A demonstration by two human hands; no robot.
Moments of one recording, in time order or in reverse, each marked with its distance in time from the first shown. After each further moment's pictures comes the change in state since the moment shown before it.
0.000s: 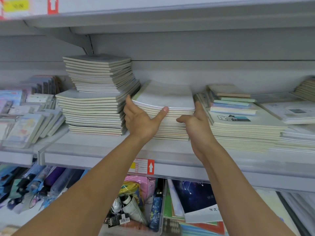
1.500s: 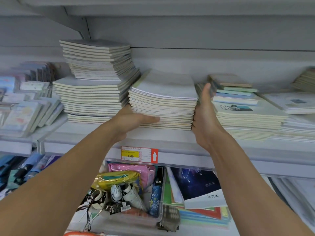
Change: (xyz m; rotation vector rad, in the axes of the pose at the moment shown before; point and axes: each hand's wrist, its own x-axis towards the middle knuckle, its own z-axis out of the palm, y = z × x) left_hand 0.015 -0.041 -0.049 -0.209 -0.556 -0.134; right_hand 0.007 0.007 -0.003 0.184 -0.056 0.328
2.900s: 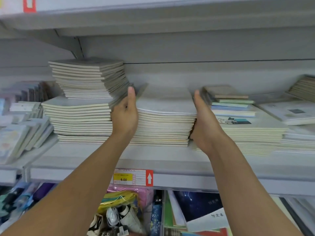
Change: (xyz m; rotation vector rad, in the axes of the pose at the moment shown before) left_hand 0.026 0.044 0.028 -0.020 0.650 0.270; right_hand 0.035 -0.020 -0.008 0.120 -0.045 -0.027
